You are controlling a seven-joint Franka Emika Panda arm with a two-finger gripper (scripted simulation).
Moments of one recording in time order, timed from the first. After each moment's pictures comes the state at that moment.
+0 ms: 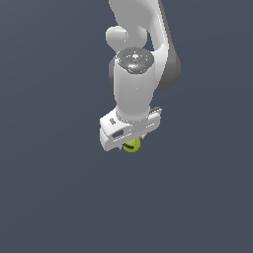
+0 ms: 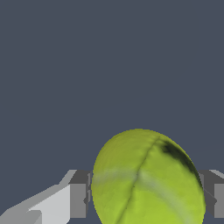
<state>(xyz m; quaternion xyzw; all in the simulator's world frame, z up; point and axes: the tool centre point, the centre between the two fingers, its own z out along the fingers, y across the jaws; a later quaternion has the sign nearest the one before) 0.061 0.016 0.215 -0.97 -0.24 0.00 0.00</state>
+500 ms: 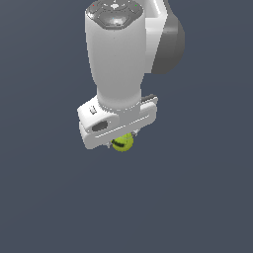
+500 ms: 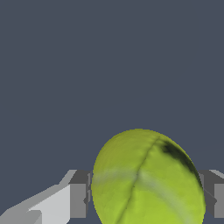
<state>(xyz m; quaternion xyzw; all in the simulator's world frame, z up) 0.094 -0.014 0.285 -0.97 -0.24 0.00 0.00</state>
